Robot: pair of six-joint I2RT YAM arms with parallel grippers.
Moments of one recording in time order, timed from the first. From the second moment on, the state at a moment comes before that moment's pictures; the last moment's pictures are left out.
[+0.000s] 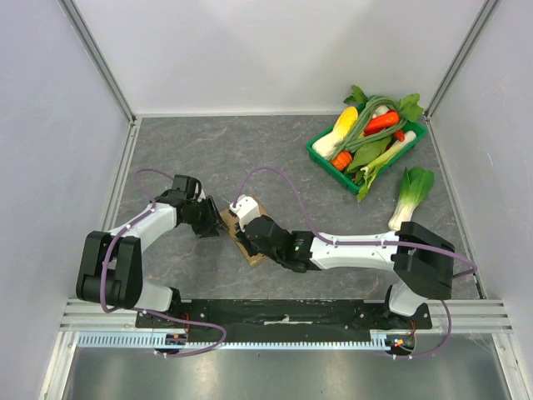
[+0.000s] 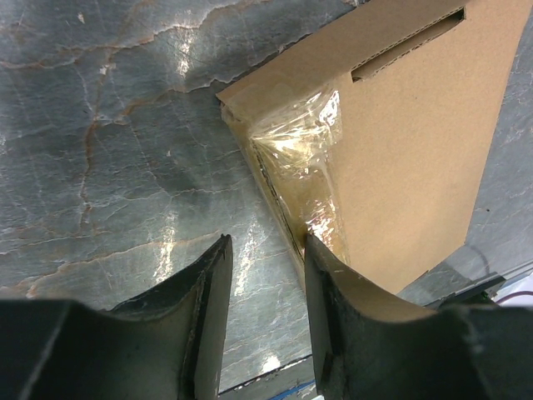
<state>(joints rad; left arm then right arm) -0.17 1.42 0.71 -0.44 0.34 -0.57 1.23 1.64 1.00 0.12 0.35 0.29</state>
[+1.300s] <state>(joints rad) -0.18 1.42 0.71 -0.44 0.34 -0.59 1.25 1.66 1.02 0.06 0.37 0.32</state>
